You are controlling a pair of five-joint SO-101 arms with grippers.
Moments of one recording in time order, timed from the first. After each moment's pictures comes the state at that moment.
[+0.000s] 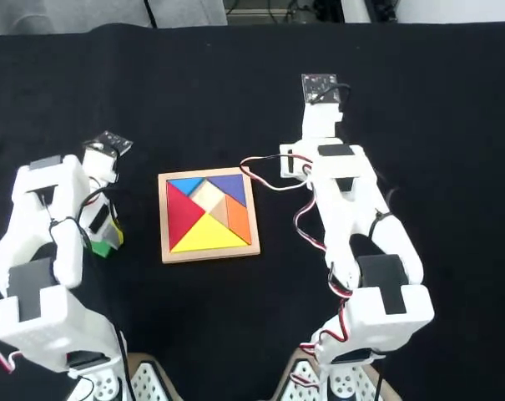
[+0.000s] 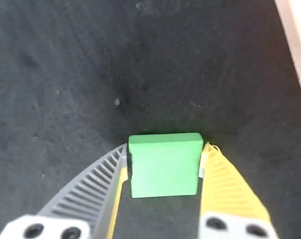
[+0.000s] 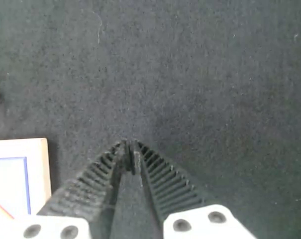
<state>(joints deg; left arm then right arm) -21.0 7.4 27.5 63.9 -42.9 -4.4 7.9 25.6 36.4 -2.2</state>
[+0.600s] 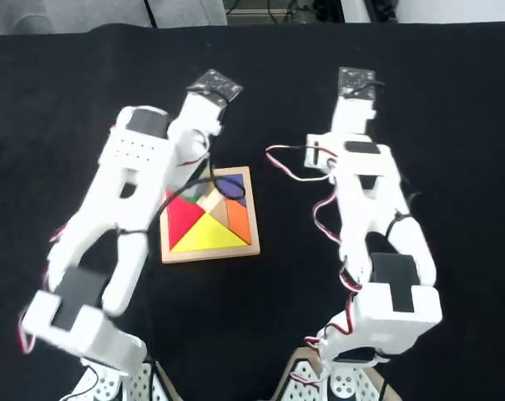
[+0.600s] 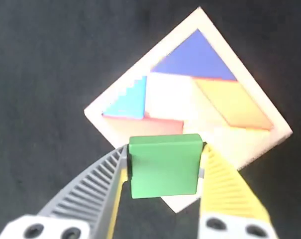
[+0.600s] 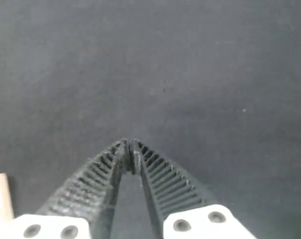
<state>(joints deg) 11.0 4.4 0.4 78.7 -20.6 3.6 8.4 24.0 34.5 -3.9</state>
